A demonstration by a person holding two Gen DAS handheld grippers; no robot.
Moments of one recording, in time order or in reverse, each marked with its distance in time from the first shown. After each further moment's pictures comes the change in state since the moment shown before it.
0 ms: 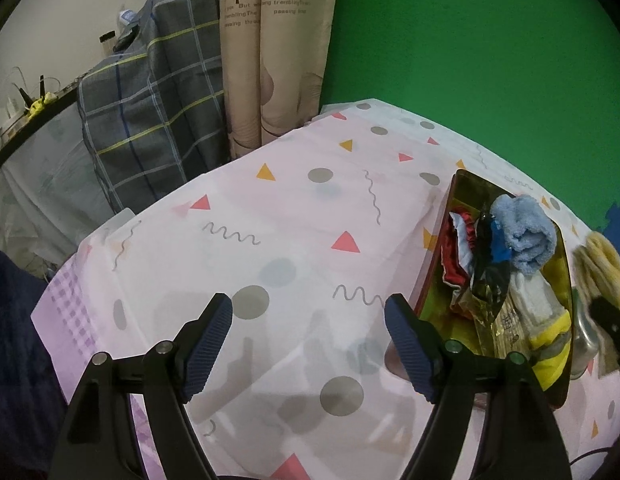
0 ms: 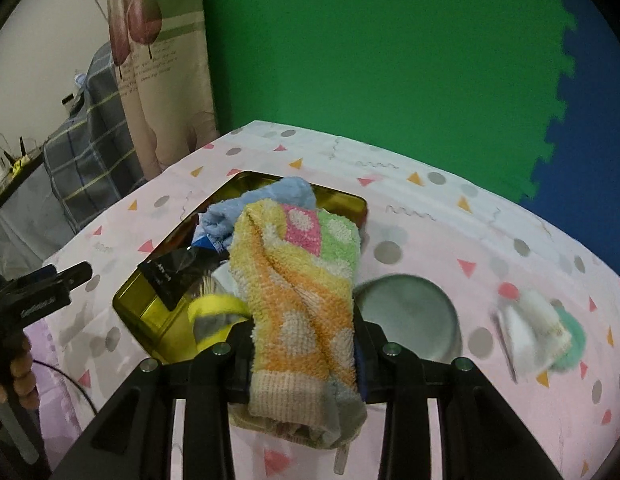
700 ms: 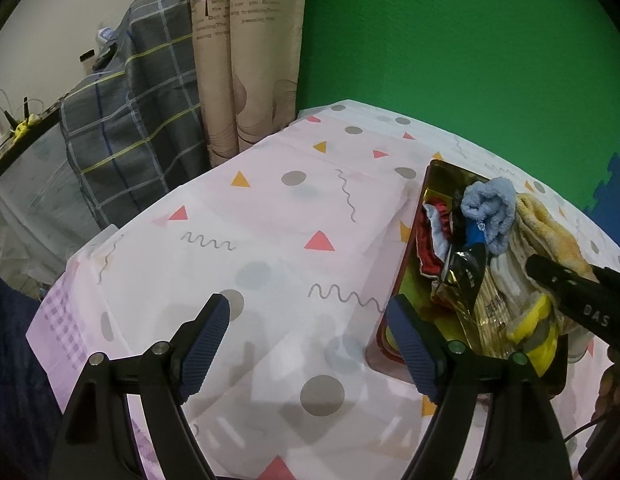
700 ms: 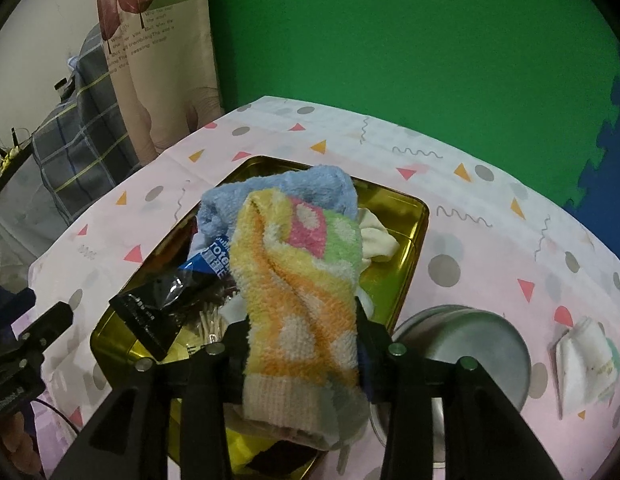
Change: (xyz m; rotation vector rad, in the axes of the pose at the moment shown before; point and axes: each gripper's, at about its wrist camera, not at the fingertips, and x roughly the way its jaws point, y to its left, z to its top) left arm -0.002 -0.019 -0.006 0.075 -0.030 -0.035; right arm 0.058 0.021 0.020 0.007 0.064 0.026
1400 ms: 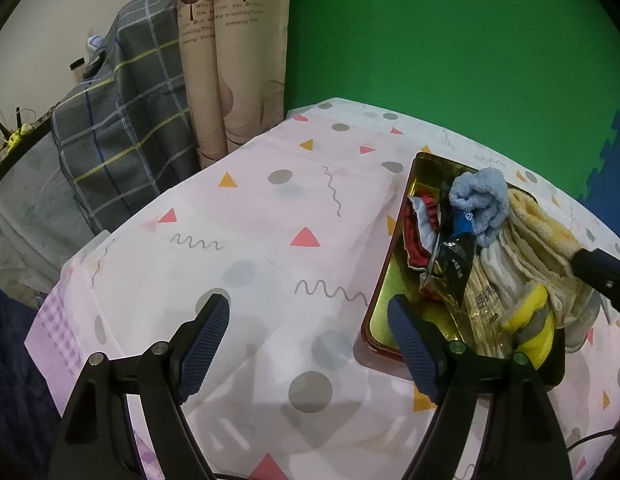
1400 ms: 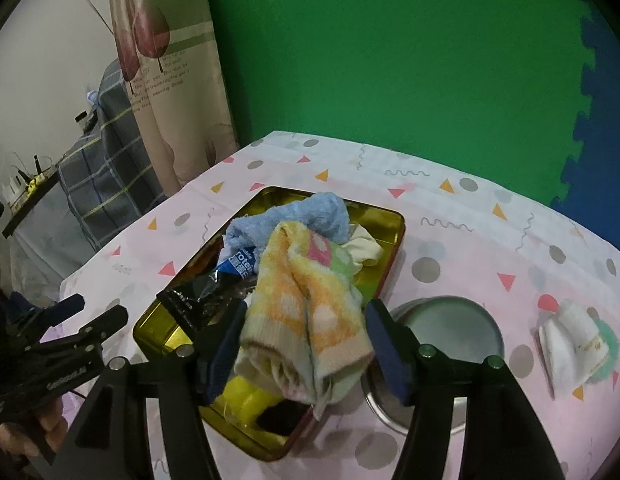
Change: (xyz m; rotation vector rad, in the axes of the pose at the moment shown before) left arm 0.000 -0.010 -0.004 0.033 -0.003 -0.011; right arm -0.055 -0.019 -0.021 0.048 -0.119 0.074
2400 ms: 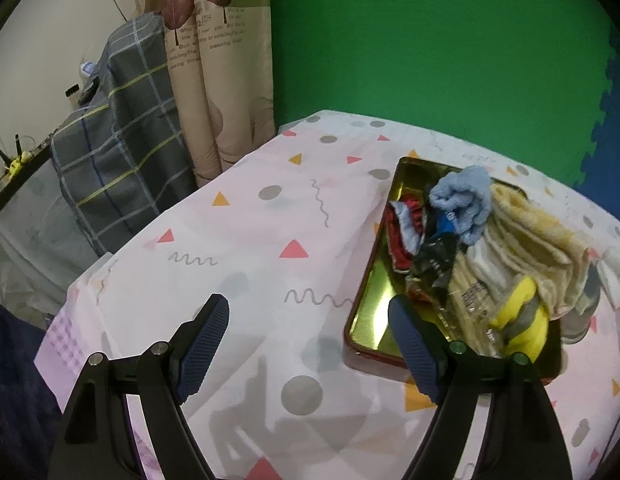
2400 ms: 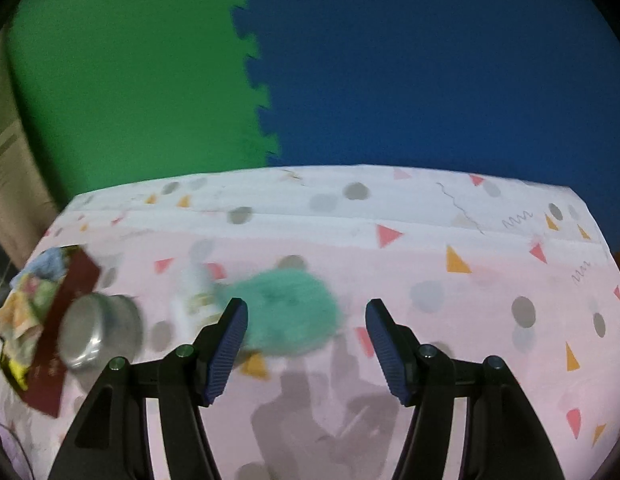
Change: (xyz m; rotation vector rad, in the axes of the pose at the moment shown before) left arm -0.011 -0.016 0.000 0.067 -0.049 0.008; right arm -0.078 -0.278 -0.063 0.353 -0.010 -0.436
